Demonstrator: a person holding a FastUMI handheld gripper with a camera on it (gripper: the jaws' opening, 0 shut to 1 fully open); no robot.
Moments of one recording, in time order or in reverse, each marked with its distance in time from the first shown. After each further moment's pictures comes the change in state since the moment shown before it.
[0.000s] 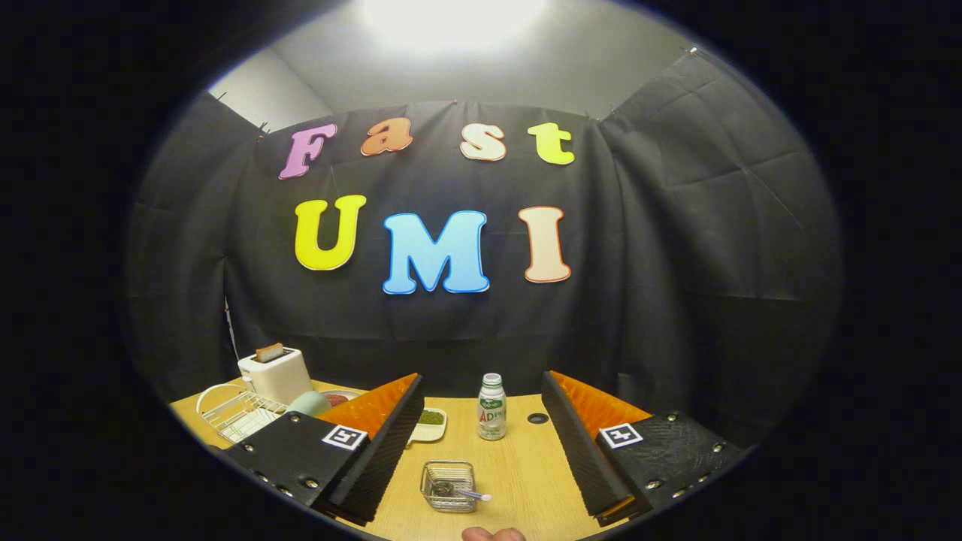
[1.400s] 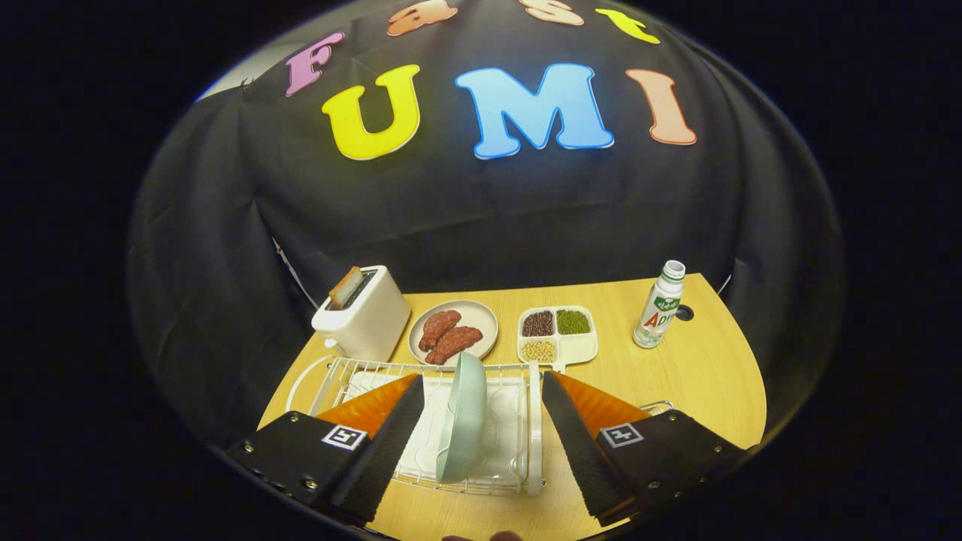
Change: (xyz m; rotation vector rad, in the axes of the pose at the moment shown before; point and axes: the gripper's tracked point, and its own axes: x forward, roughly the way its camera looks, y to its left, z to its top) arm 0.079 0.222 -0.094 0.130 0.693 0.224
